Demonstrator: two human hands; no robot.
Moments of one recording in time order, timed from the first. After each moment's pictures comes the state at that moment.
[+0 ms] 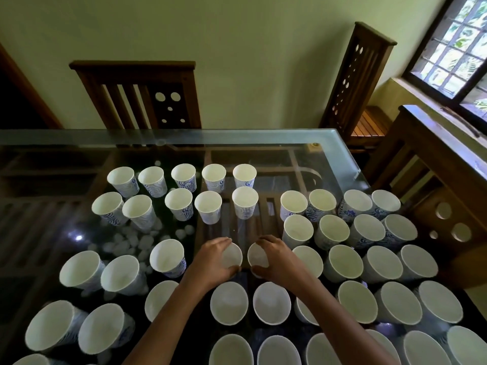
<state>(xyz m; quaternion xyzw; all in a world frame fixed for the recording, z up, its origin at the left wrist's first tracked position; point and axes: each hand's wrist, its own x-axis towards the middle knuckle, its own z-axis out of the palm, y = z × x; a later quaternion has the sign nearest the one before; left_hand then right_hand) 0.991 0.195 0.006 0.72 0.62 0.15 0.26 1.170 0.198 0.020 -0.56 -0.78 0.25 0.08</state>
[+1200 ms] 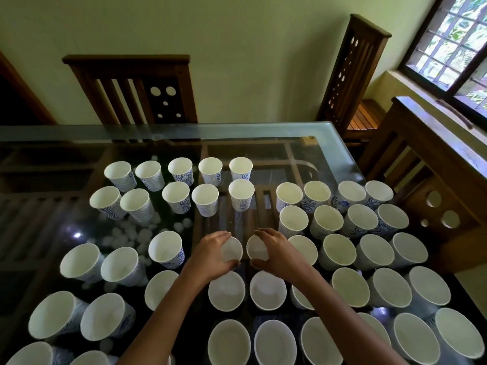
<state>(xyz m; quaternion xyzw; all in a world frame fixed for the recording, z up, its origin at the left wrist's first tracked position) 0.993 0.189 0.004 0.73 0.62 0.14 0.26 1.178 0.187 0.021 -0.57 -0.78 0.25 0.08</state>
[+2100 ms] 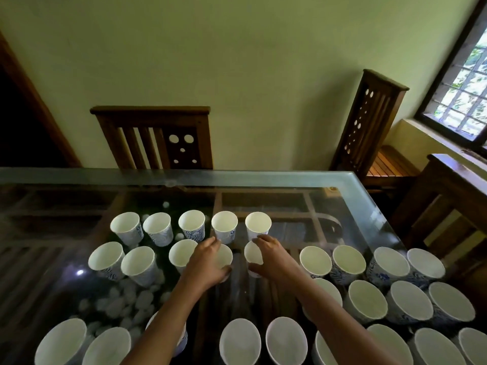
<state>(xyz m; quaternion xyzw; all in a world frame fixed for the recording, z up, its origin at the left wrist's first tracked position) 0.958 0.316 0.018 0.70 0.68 0.14 0.17 1.136 0.339 0.016 -0.56 -0.79 0.23 0.08</state>
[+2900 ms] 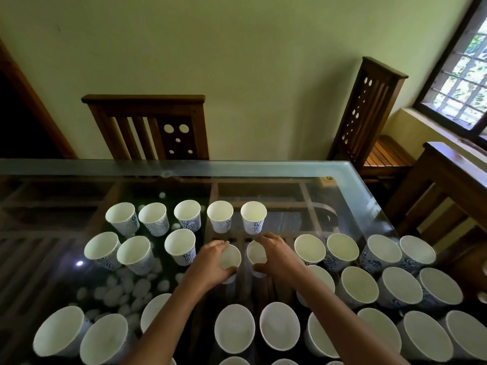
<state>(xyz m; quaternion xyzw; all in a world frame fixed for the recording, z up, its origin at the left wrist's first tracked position) 0.970 0.304 0.002 0.71 0.65 0.15 0.22 1.153 0.326 0.014 -0.55 -0.80 0.21 0.08</state>
